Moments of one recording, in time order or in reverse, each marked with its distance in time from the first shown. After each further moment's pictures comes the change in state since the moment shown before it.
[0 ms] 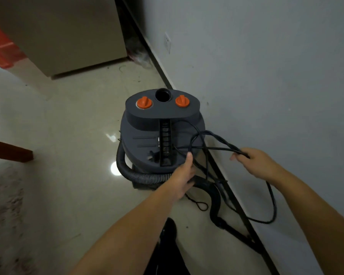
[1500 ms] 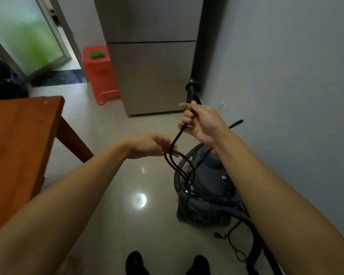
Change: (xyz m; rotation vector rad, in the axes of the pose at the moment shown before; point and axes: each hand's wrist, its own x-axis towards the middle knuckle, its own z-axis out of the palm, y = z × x) left_hand -0.358 0.171 -0.236 0.774 -0.048 0.473; right_hand -0.157 -0.445 0.069 1.157 -0.451 -0.391
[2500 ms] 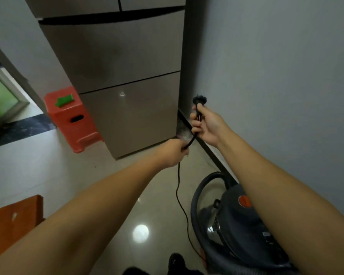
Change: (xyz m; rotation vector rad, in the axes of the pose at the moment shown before) left_hand 0.182 0.068 -0.228 0.762 0.270 0.202; right_hand 0.279 -0.097 0.032 0.168 0.285 -0.123
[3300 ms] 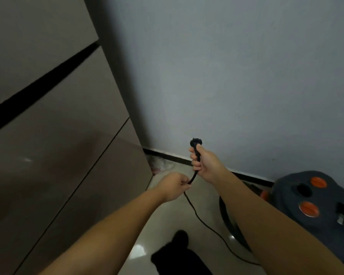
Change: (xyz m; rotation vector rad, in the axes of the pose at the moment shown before) left_hand 0.337 -0.159 -0.089 0.189 -0.608 0.511; right_hand 0.297 -0.006 0.007 0.413 0.659 -0.181
